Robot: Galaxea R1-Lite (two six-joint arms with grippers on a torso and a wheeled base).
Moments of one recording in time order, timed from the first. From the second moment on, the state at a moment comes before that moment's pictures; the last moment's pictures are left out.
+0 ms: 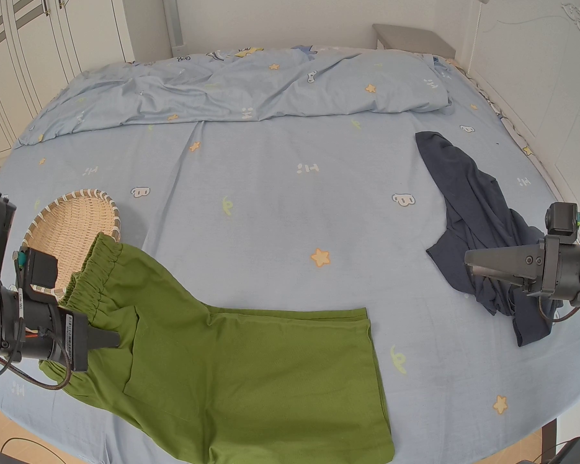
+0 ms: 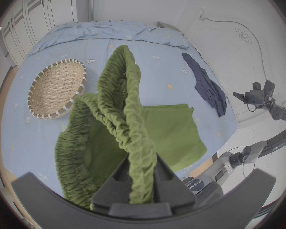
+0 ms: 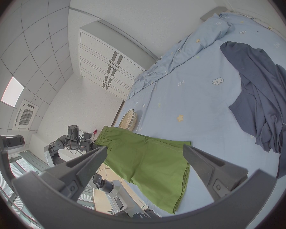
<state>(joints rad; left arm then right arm) -0.43 1.21 -0.92 0.51 -0.02 -0.25 0.25 1.31 -0.67 -0.28 0.70 0.45</state>
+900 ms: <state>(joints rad) -0.85 1.57 -1.19 0.48 0.08 -0.54 0.25 1.33 -0.67 -0.28 0.69 0.44</state>
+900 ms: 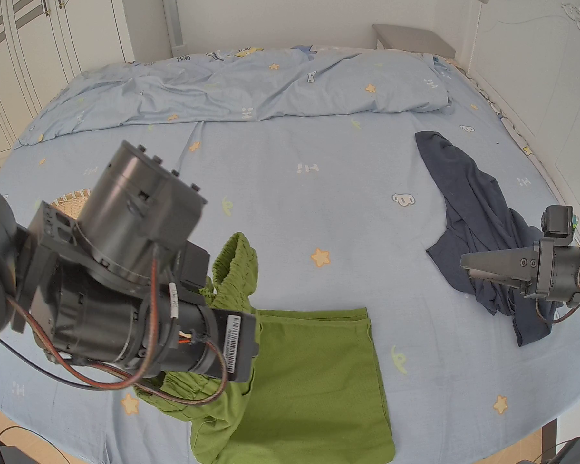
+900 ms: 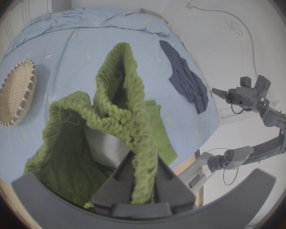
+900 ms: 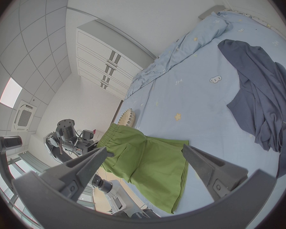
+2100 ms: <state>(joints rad) -1.04 1.77 -1.18 0.20 0.09 -0.61 0.23 1.36 -0.66 -0.28 0.69 0.44</state>
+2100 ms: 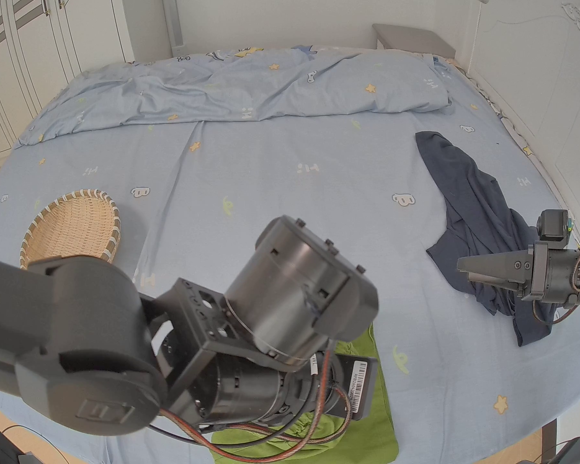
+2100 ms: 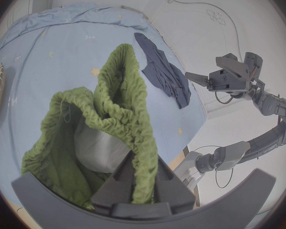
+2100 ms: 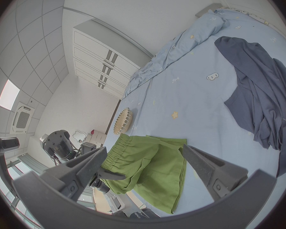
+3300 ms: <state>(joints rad) -0.74 1.79 -0.81 -0.32 -0.09 -0.73 0.41 1.39 -0.61 -0.28 0.69 0.44</state>
